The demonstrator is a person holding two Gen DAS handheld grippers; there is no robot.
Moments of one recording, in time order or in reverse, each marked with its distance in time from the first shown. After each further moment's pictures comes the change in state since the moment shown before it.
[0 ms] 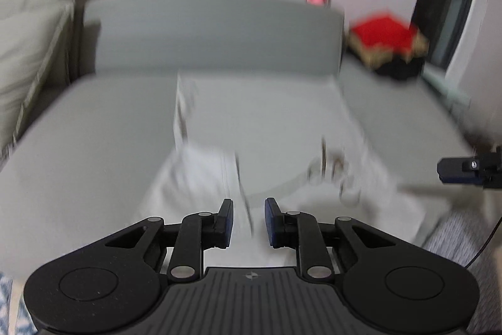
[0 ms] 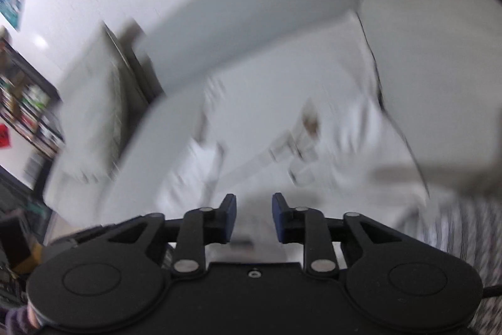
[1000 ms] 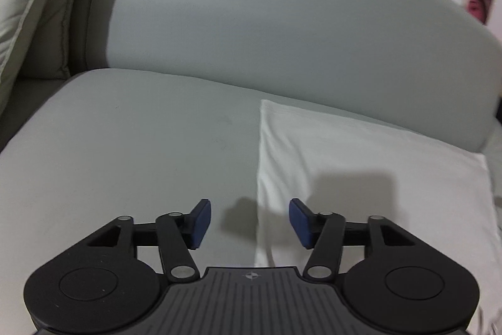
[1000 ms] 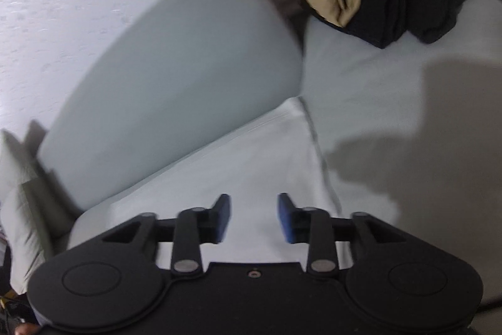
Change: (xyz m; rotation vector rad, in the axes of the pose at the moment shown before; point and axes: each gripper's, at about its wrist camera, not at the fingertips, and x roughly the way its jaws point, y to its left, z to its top) left arm 0.317 0.143 0.135 -0.181 0.142 0.187; right arm 0.231 -0.165 0.210 0.180 -0.127 -0.219
